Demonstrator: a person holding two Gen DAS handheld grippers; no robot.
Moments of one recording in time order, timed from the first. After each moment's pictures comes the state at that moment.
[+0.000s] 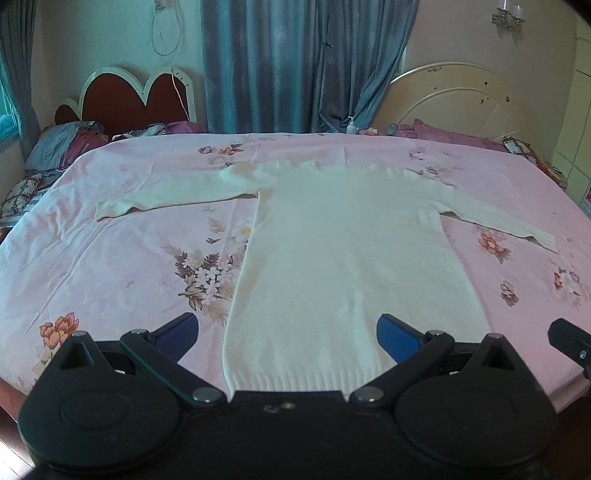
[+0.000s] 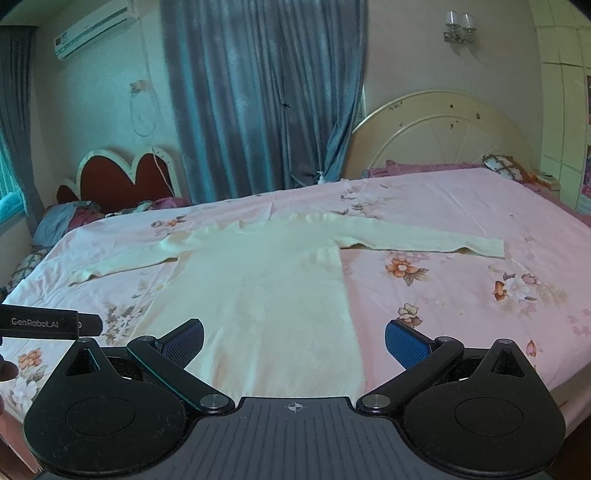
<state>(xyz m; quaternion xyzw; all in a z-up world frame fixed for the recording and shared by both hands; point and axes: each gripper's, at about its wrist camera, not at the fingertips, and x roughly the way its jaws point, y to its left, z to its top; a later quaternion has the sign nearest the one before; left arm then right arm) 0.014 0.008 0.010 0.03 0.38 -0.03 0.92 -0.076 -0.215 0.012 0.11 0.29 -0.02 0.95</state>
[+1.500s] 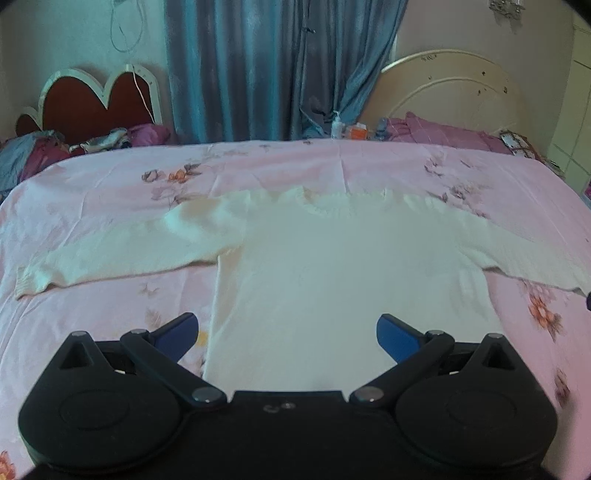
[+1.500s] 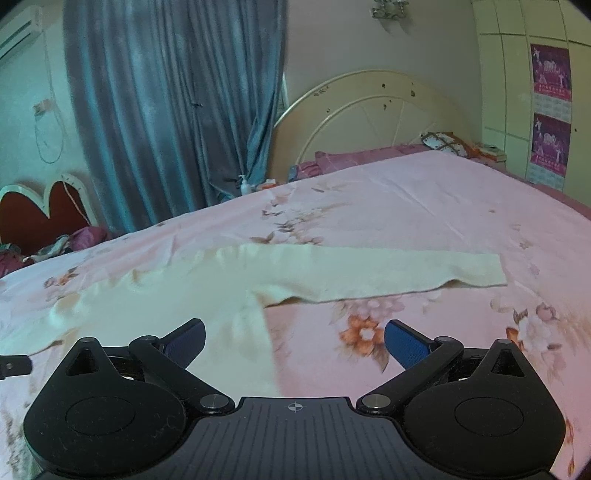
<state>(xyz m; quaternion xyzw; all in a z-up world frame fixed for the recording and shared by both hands) 0.232 -0.024 -0.034 0.04 0.39 -0.06 0.92 0.132 -0.324 -0.044 0.16 0.30 -0.15 0.93</state>
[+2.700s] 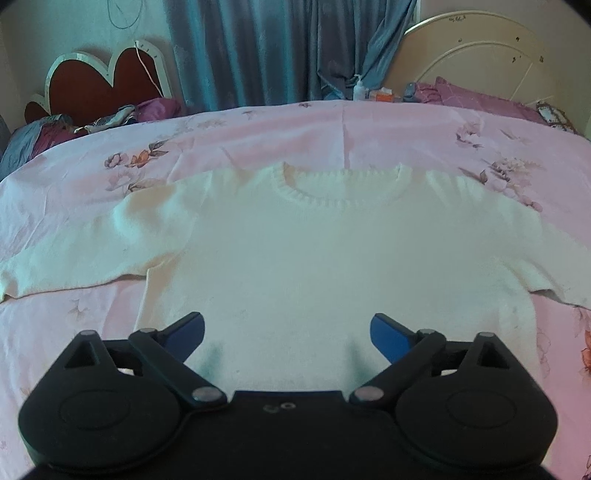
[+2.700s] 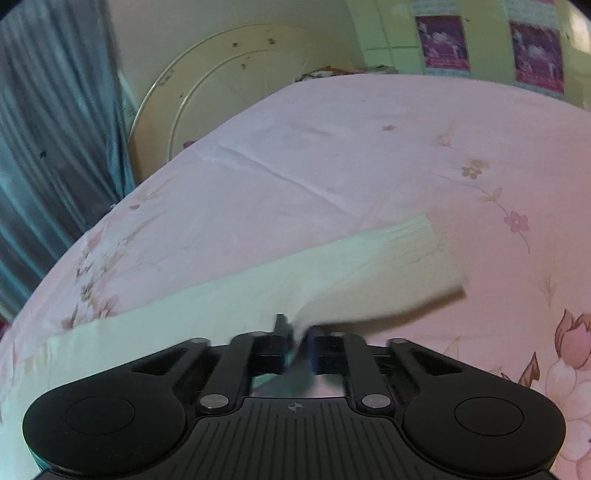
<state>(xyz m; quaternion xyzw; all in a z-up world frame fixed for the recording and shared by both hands) 0.325 -0.107 -0.094 0.06 0.45 -0.01 0.89 0.198 -0.561 -0.166 0.32 0.30 -0.29 0.85</state>
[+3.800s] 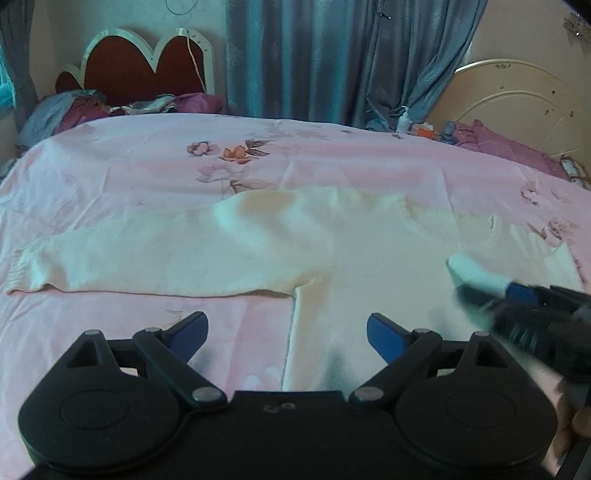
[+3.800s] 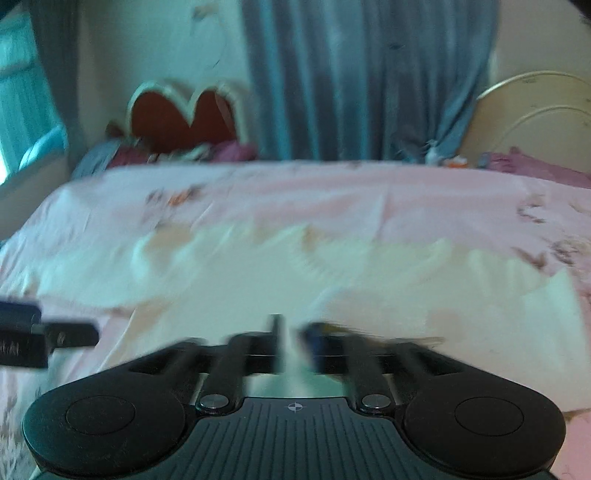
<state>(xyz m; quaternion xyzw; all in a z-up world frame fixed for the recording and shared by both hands) 0.343 0.036 -0.084 -0.01 0.42 0.01 0.91 0.352 -0.169 -0.123 0.06 0.34 0.15 0.92</state>
